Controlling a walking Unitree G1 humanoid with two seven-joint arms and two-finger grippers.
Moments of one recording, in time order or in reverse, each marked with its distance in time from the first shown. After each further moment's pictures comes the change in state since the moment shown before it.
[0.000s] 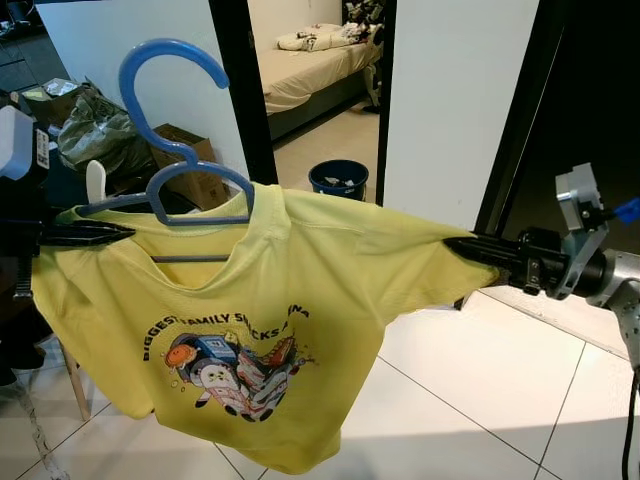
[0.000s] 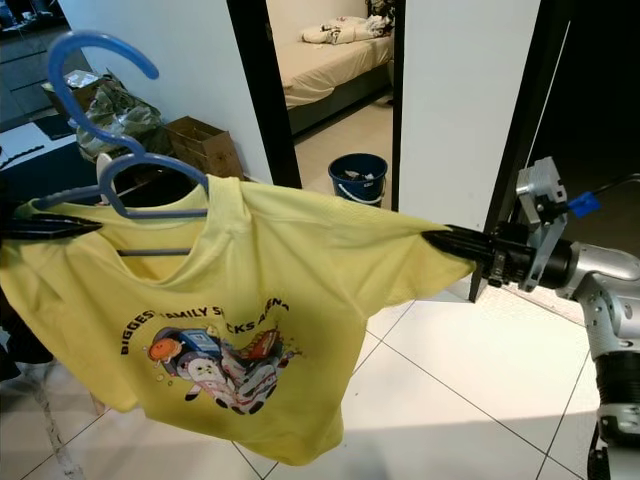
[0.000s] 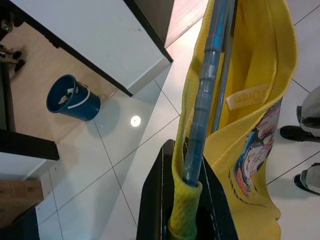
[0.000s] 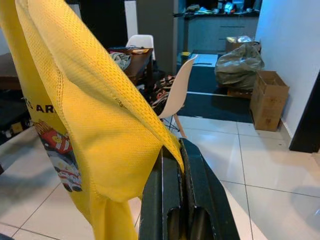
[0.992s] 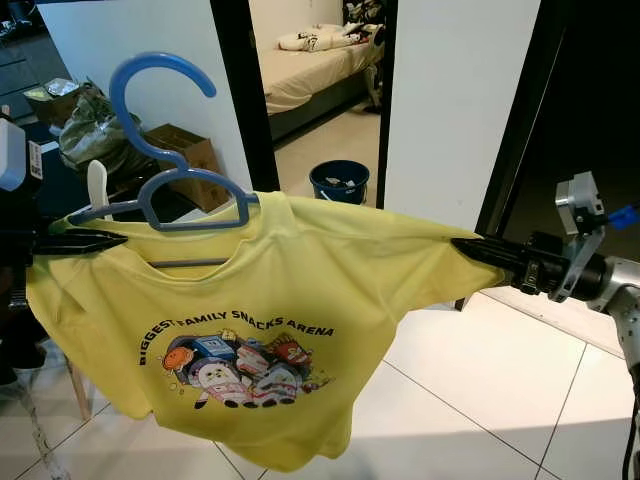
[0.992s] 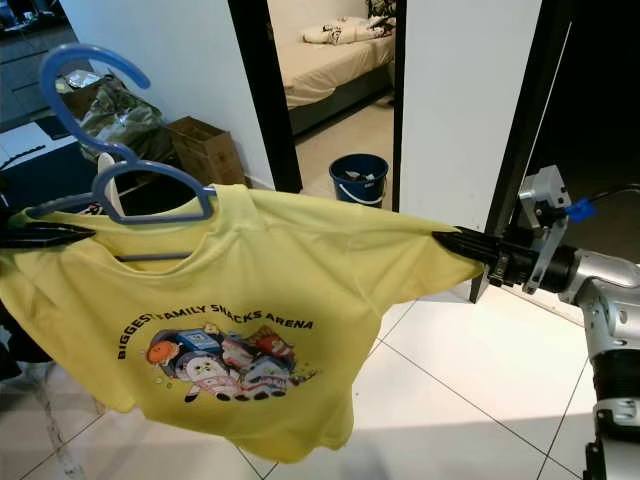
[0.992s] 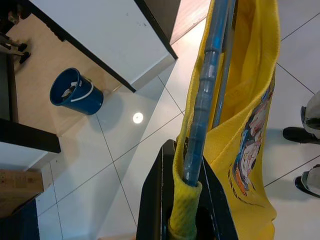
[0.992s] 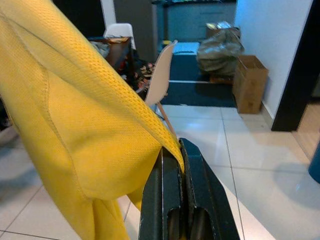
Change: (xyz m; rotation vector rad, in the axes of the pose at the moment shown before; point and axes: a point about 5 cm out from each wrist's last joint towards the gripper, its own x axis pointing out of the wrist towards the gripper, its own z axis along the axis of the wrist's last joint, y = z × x) left arm -0.004 -0.005 -0.009 -0.026 0.009 0.035; right arm -0.003 -0.009 -0.022 0.019 0.050 -0.100
